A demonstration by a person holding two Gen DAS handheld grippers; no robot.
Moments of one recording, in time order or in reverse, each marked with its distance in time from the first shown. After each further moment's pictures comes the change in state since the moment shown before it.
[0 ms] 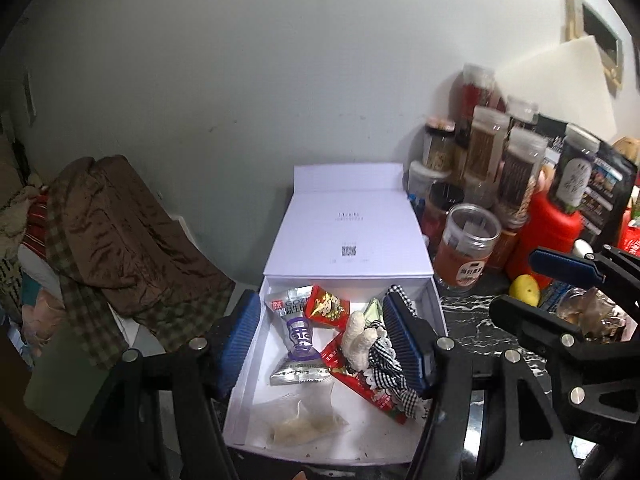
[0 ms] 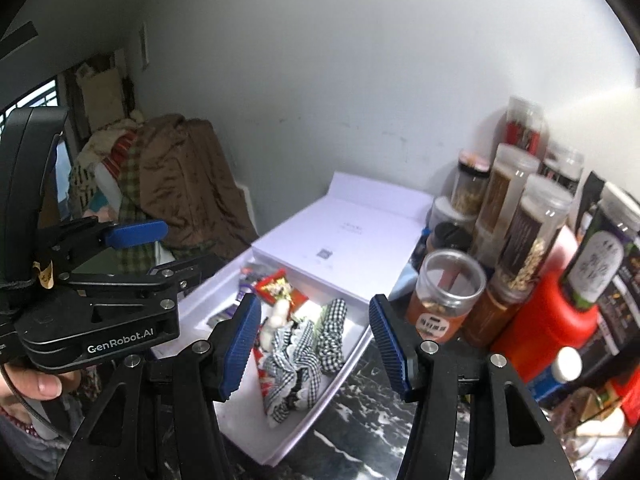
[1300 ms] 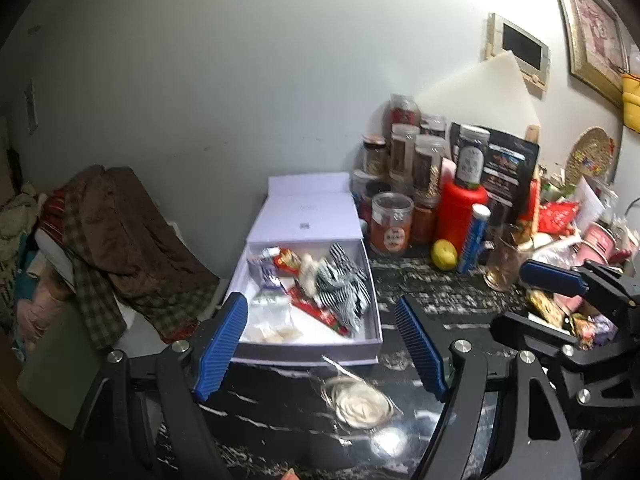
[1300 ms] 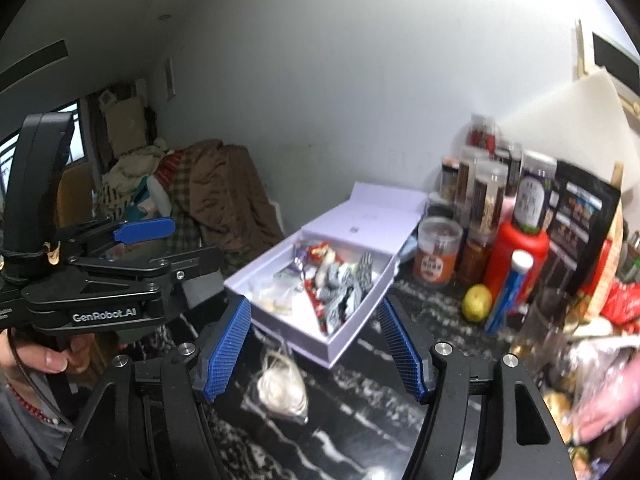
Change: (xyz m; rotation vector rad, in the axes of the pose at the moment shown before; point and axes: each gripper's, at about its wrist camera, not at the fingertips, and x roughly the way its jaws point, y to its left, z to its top) left arm -0.146 -0.022 -0.095 0.021 -0.102 -0.104; right arm -0.139 0.042 -0.102 0.035 -0.106 0.048
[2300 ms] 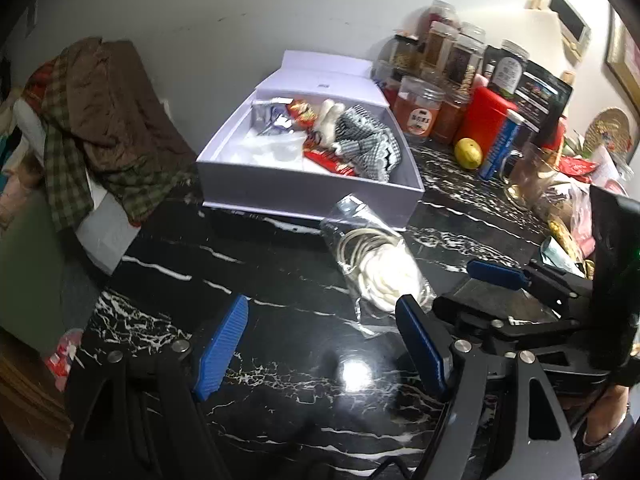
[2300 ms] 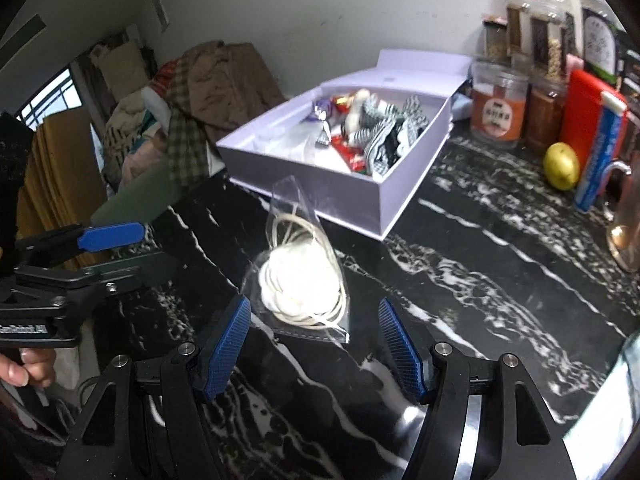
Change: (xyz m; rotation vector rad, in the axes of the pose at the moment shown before) left arm 0.062 0.043 -0.121 -0.176 0.284 -0.074; right arm 0.117 0.011 -0.107 0.062 0.326 0.106
